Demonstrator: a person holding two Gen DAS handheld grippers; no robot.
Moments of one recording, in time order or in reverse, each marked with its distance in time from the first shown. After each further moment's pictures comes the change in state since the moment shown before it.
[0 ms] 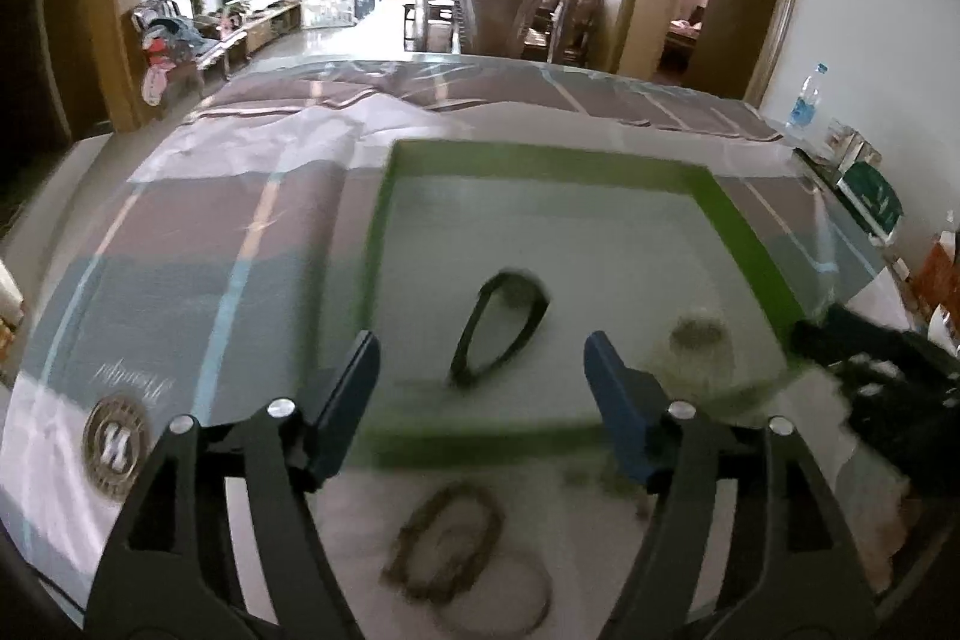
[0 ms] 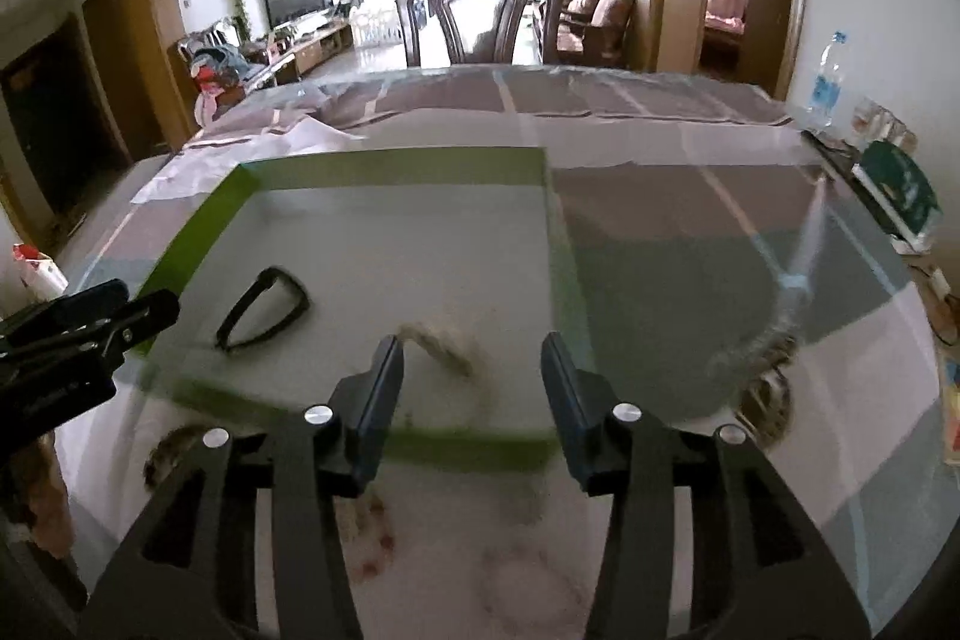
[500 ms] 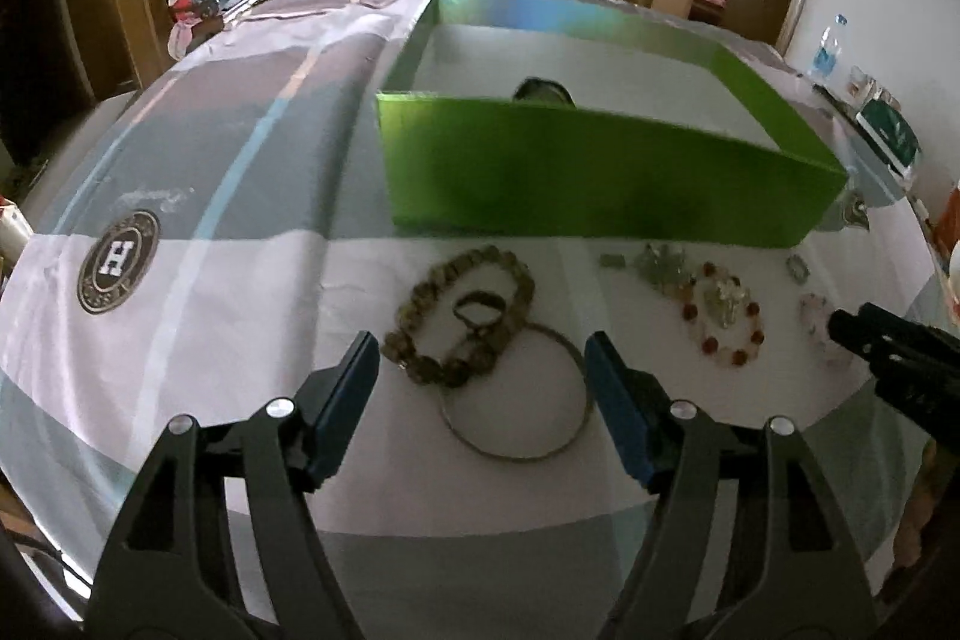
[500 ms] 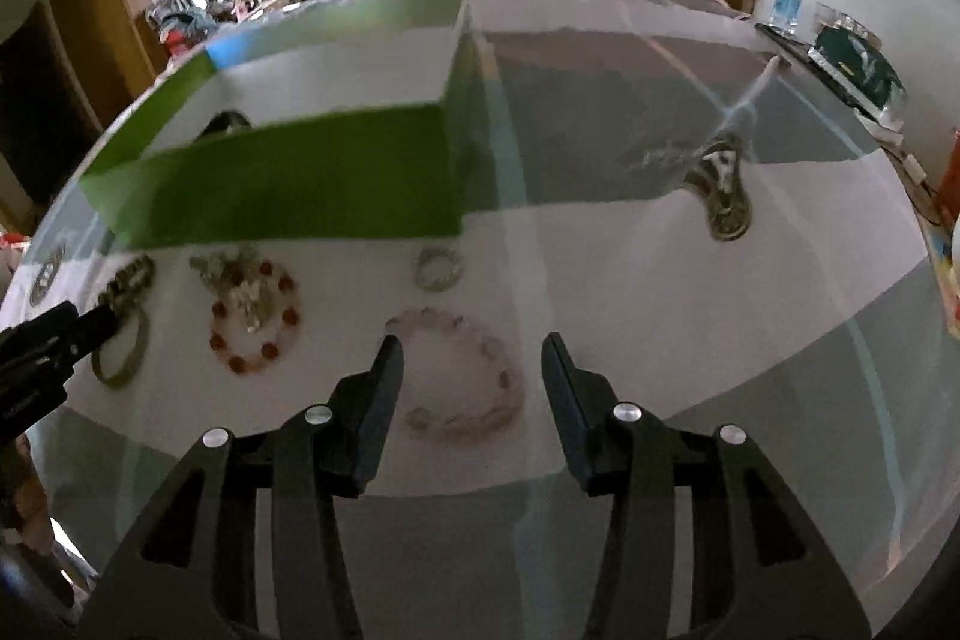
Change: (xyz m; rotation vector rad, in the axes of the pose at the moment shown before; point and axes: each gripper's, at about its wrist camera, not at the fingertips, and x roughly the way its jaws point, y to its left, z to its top) left arm -0.001 0.000 -0.095 -0.023 0.108 0.043; right arm 0.014 -0.019 -0.085 0.024 0.172 -0.048
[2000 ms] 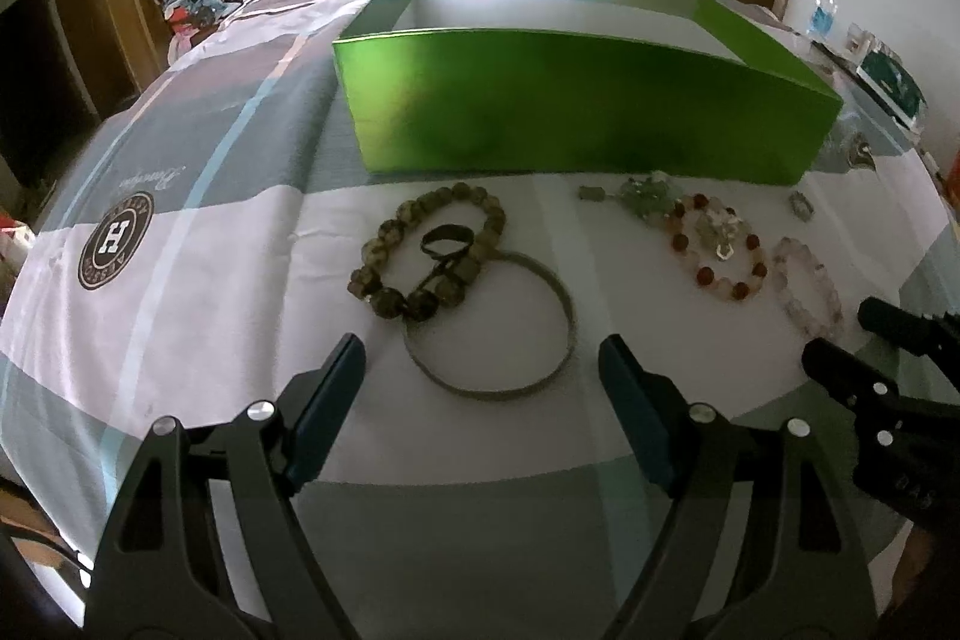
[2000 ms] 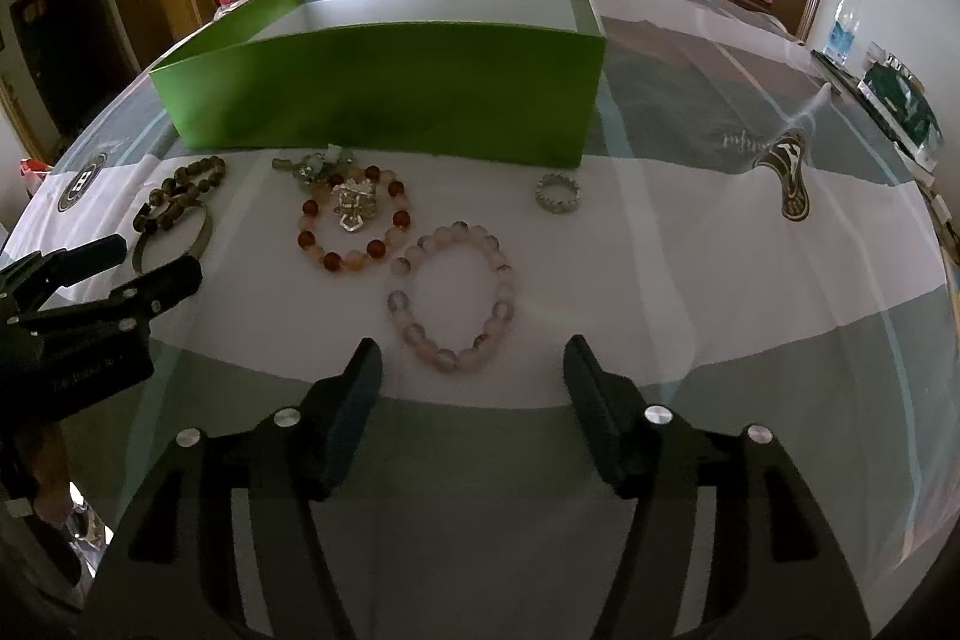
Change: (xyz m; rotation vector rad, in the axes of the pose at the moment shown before) left arm 0.004 -0.021 -0.024 0.062 0.023 0.044; right arm -0.007 0.035 -0.033 -0.121 0.014 0.045
